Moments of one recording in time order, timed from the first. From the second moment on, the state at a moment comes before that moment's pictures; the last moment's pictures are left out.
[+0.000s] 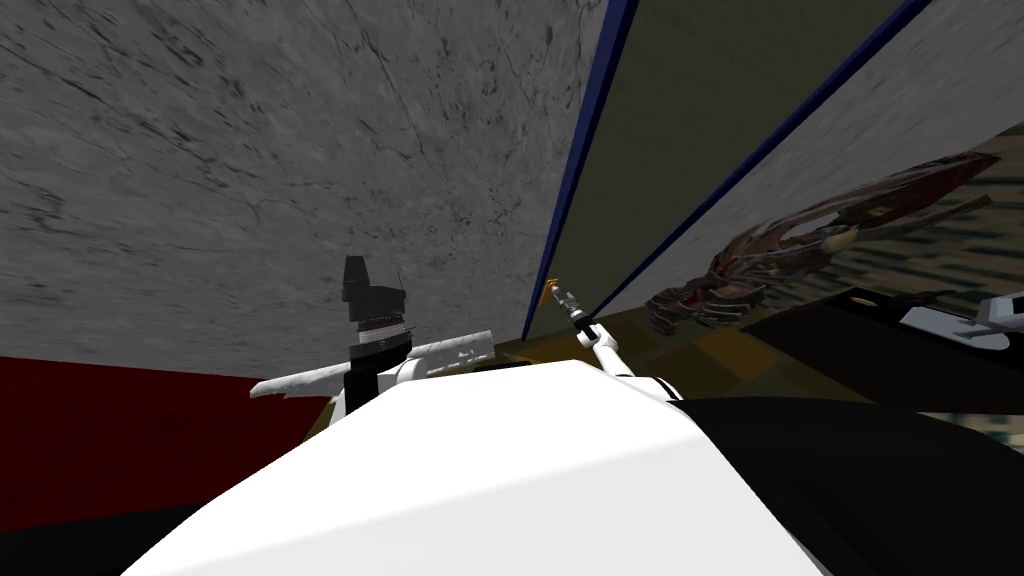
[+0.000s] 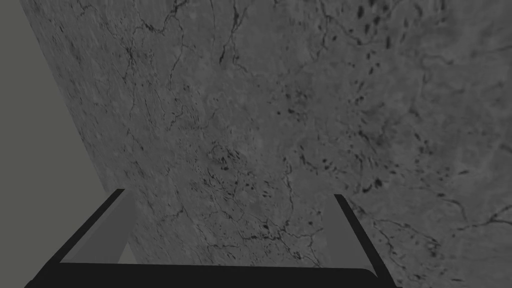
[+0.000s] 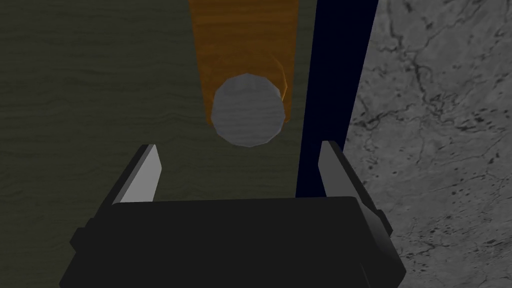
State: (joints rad) arm -0.09 -0.44 -0.17 -0.92 0.51 -0.70 0.71
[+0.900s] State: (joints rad) arm -0.10 -0.43 -0.17 -0.92 0.51 -0.69 0.71
